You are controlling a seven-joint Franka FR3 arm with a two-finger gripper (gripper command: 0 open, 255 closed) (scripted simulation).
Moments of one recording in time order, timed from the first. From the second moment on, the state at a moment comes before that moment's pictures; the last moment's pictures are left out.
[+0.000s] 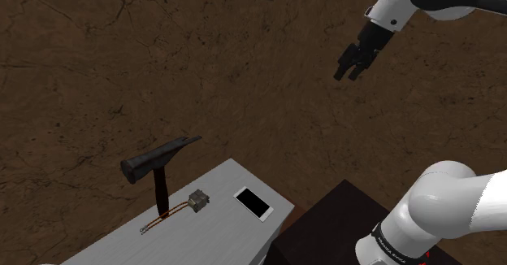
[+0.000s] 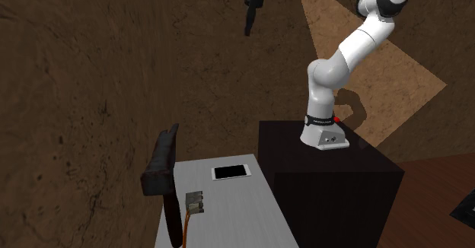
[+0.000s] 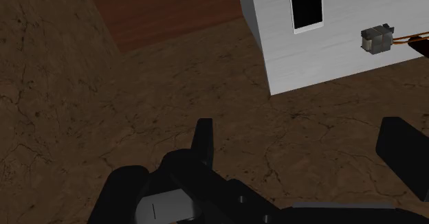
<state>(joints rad) -0.02 -0.79 -0.07 -2.27 0.05 1.69 -0.01</state>
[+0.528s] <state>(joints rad) 0.01 -0.71 0.01 -2.36 0.08 1.83 0.04</state>
